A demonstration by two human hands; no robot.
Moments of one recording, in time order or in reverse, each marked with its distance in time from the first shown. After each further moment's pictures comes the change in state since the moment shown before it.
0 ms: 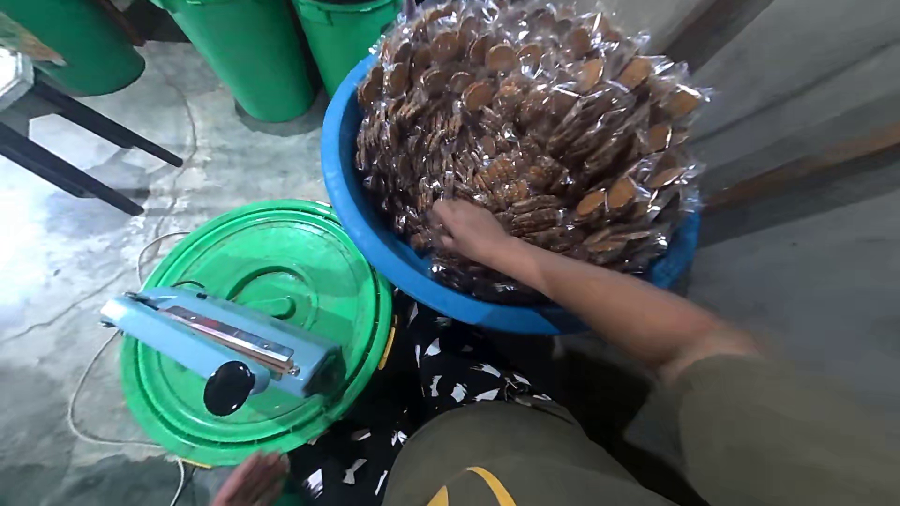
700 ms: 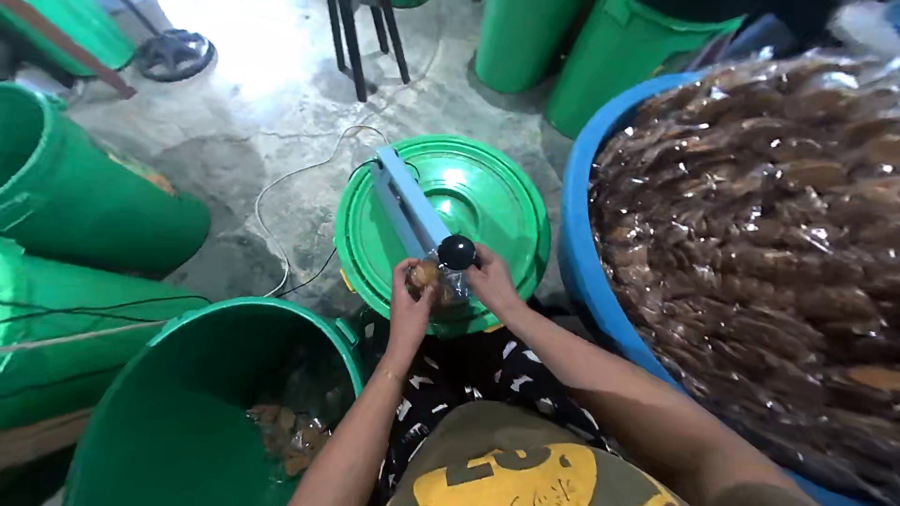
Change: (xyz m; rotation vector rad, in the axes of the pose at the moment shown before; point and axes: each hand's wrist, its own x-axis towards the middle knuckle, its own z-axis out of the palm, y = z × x) left_hand 0.088 -0.038 0.038 -0.273 0.592 -0.023; right_hand -0.004 -0.234 0.091 0.754 -0.300 -0.092
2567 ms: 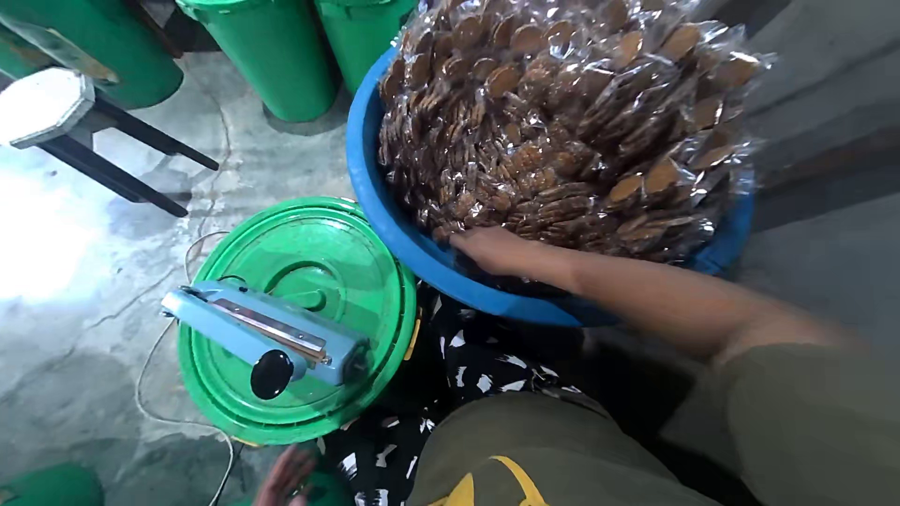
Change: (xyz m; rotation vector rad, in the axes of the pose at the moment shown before) left_hand -0.060 0.043 -0.086 0.512 -0.578 0.008; right_hand -0.067 0.118 -0.203 -0.766 -0.086 0.126
